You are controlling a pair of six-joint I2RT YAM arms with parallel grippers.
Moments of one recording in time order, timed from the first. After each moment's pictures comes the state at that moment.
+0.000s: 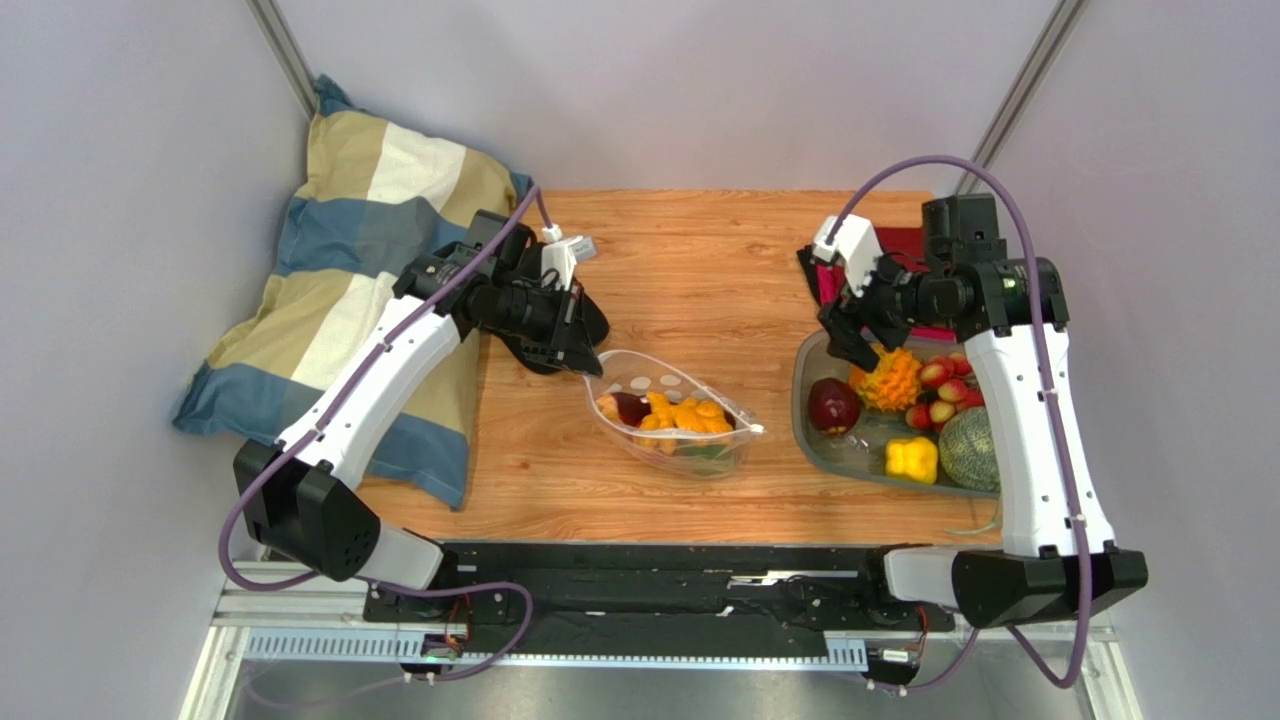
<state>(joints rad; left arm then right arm) -0.40 1.44 1.43 -0.98 0.70 -0.18 0.14 1.29 1.66 -1.29 -0.46 -0.80</state>
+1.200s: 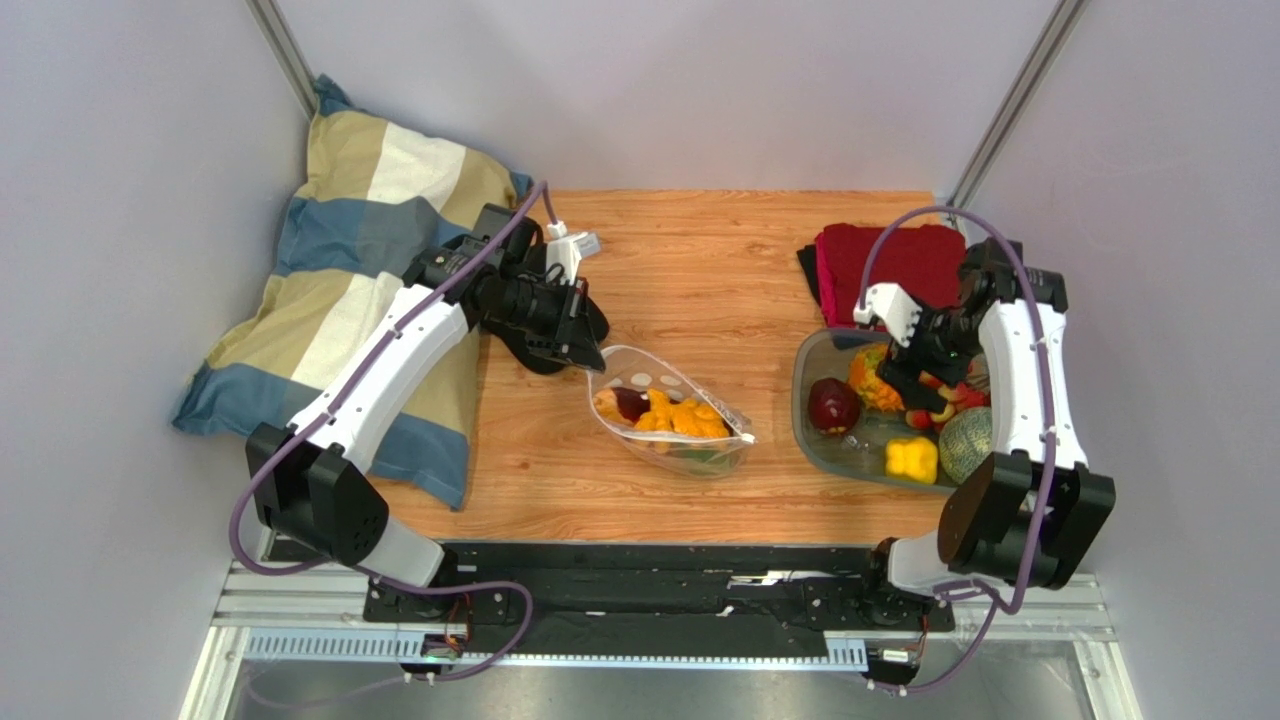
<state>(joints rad) -0.40 1.49 1.46 -0.99 0.70 -0.17 -0.26 1.44 1.38 -1.30 -0.29 -1.34</state>
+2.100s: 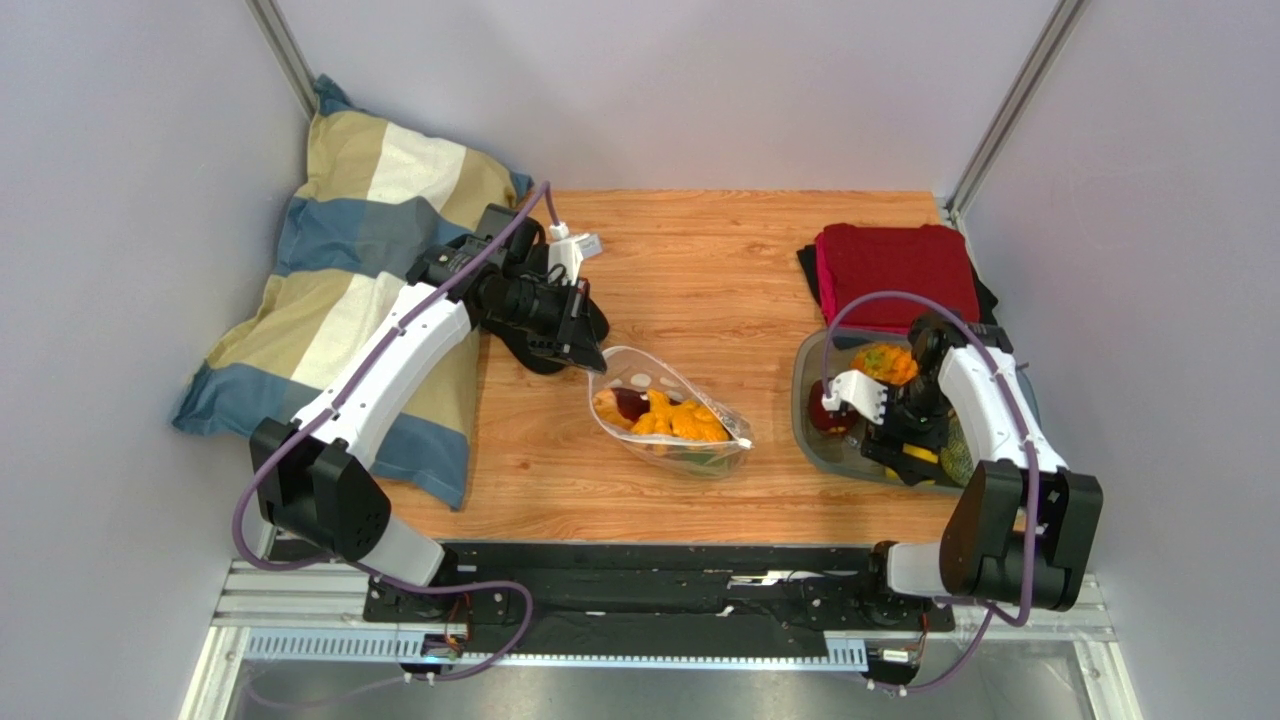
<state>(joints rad) -0.40 1.51 1.46 -0.99 0.71 -0.17 -0.16 1.35 0.98 -1.25 -0.08 -1.42</state>
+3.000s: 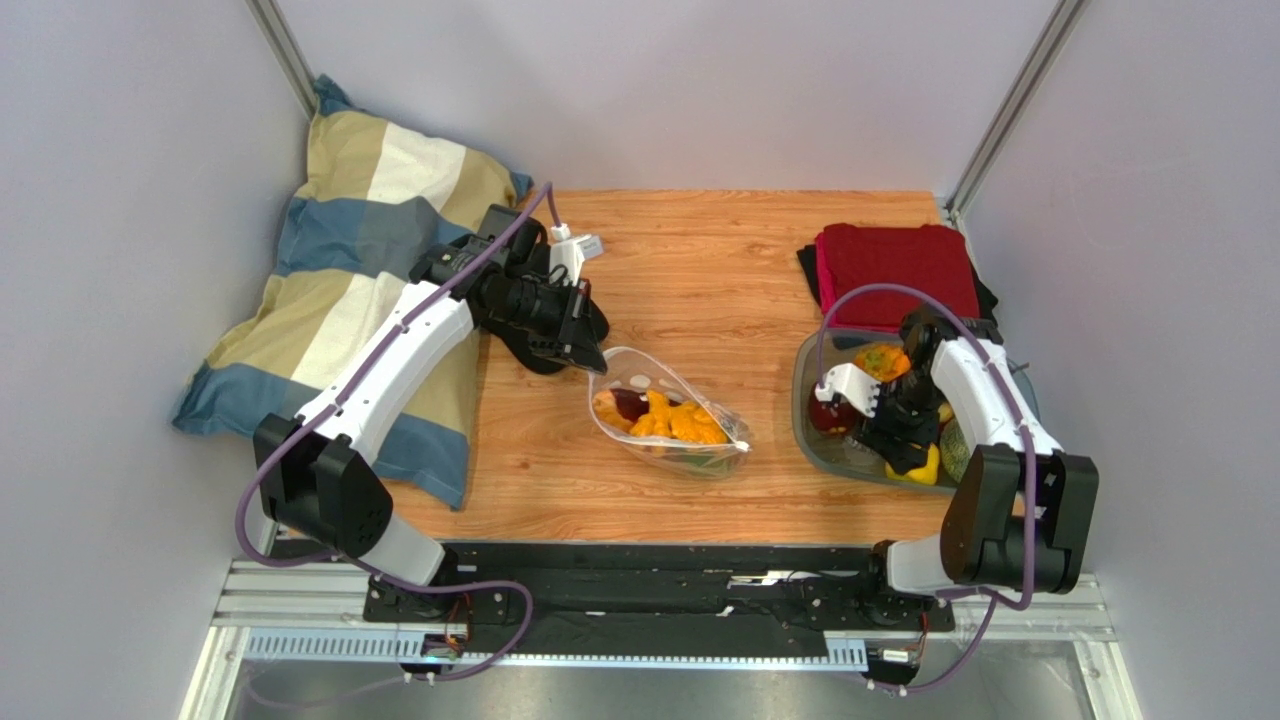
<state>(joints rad) -0.40 1.52 1.46 -0.99 0.71 -0.17 -0.13 1.40 0.99 -1.22 -0.10 -1.35</state>
